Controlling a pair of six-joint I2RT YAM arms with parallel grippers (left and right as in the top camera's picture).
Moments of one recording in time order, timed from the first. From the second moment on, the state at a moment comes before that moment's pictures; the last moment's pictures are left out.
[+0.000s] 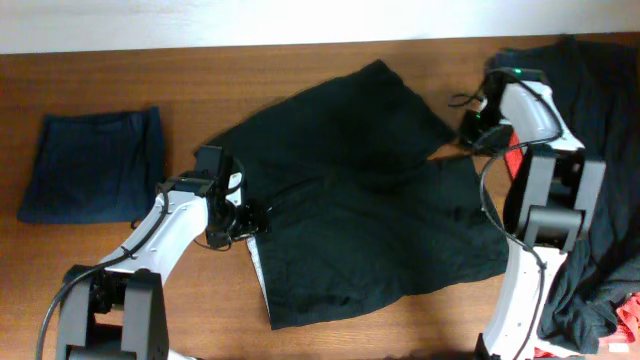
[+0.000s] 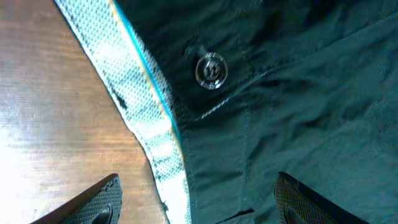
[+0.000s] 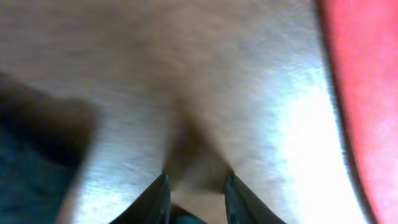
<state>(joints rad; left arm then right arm) -0.16 1.67 0.96 -0.74 0.26 -0.34 -0.16 2.36 1.91 -1.09 0.00 0.31</state>
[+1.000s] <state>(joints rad) -0.15 1.83 1.02 -0.43 0.22 -0.36 -0.18 1.98 1.90 -1.41 0.00 0.28</state>
